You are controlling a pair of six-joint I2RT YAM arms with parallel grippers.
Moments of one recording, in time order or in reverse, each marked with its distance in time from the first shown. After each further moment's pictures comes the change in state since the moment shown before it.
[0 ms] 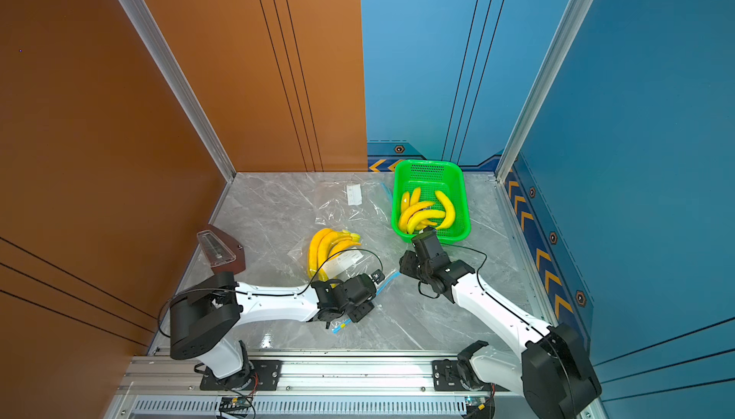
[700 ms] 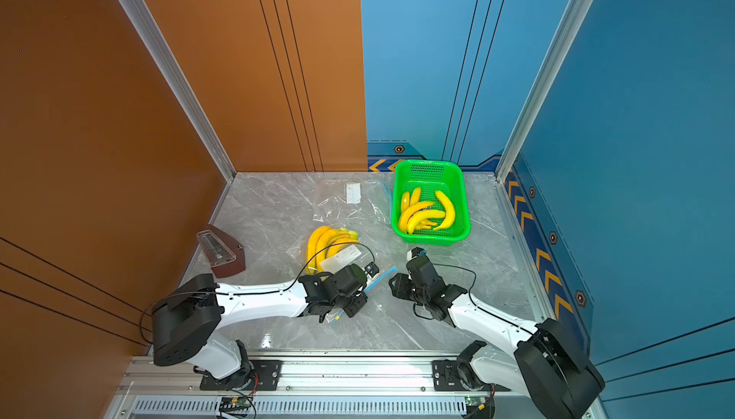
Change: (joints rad) left arm 0.065 -0.114 -0.033 0.010 0.136 -0.016; right arm 0.122 -0.012 -0.289 0.392 -0.103 0.017
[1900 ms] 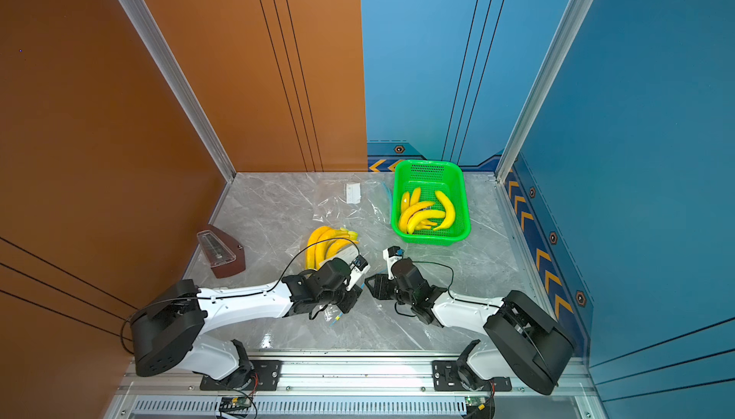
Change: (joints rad) left arm 0.089 -0.087 -0.110 0.136 0.158 -0.063; right arm 0.126 0.201 0.022 0.342 -0.048 -0.009
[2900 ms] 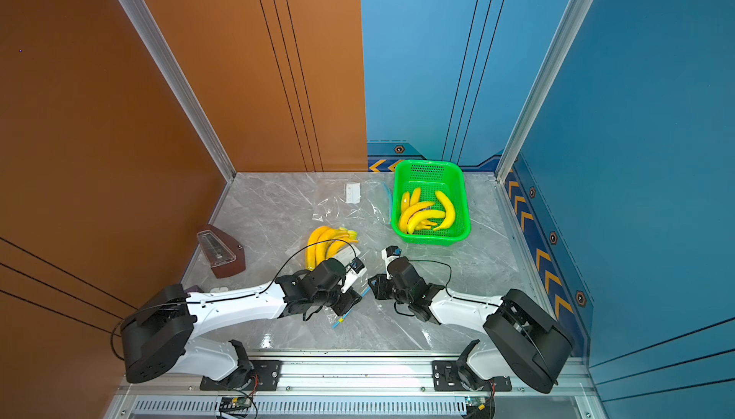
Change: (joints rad) left arm 0.020 -0.056 -0.020 -0.071 0.047 0.031; right arm 0.019 0.011 0.038 -0.095 0.051 -0.037
